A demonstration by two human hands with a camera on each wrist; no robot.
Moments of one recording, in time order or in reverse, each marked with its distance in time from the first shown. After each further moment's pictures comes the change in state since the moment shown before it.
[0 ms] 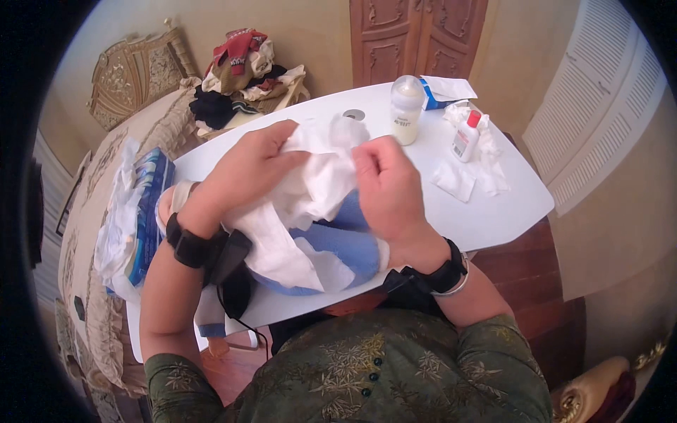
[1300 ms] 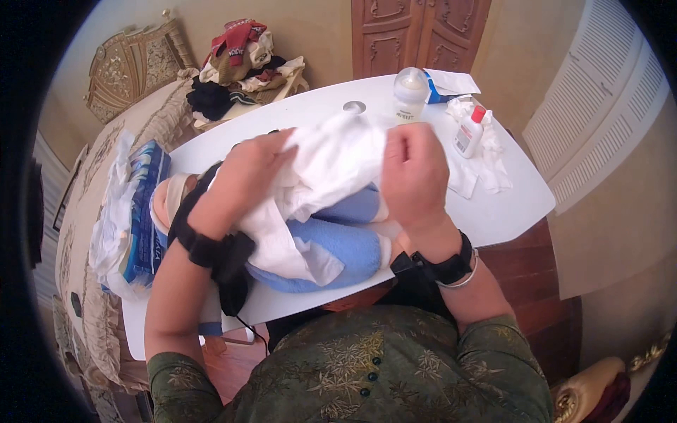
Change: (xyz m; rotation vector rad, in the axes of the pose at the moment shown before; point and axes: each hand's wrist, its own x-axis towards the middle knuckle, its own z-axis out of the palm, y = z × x) left_hand -0.011 -0.044 0.032 0.327 0.215 0.071; right_hand 0.011 0.019 -0.010 -0.335 0.249 -0.243
